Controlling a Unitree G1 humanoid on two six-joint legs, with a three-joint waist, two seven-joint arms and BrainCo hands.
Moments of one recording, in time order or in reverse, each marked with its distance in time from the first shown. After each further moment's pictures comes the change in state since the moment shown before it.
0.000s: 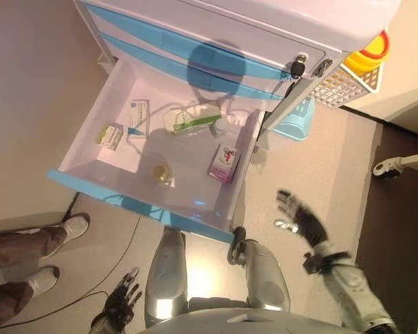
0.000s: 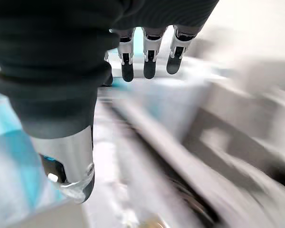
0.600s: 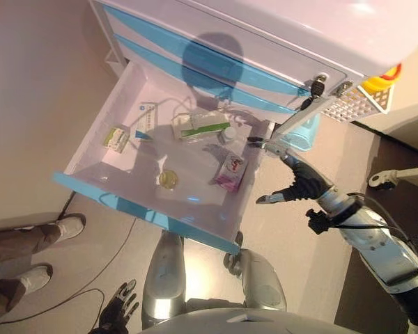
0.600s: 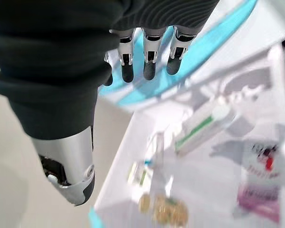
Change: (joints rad) left arm -0.003 0.017 -0.003 -0.003 0.031 -0.064 -0.053; right arm -0.331 -0.207 0.182 -0.306 -0.325 0.188 0.066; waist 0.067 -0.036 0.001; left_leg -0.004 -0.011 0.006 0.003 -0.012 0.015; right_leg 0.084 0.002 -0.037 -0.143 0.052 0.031
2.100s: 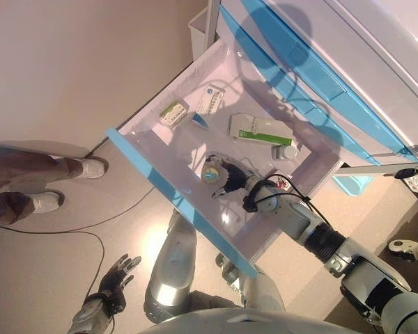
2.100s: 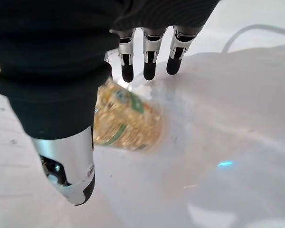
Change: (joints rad) left arm -0.139 0.085 -0.079 -0.002 0.189 -0.015 0.067; right arm -0.459 0.358 0.458 0.655 -0.219 0.268 -0.130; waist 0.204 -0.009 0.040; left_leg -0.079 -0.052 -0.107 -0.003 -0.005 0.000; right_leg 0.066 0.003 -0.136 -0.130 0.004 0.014
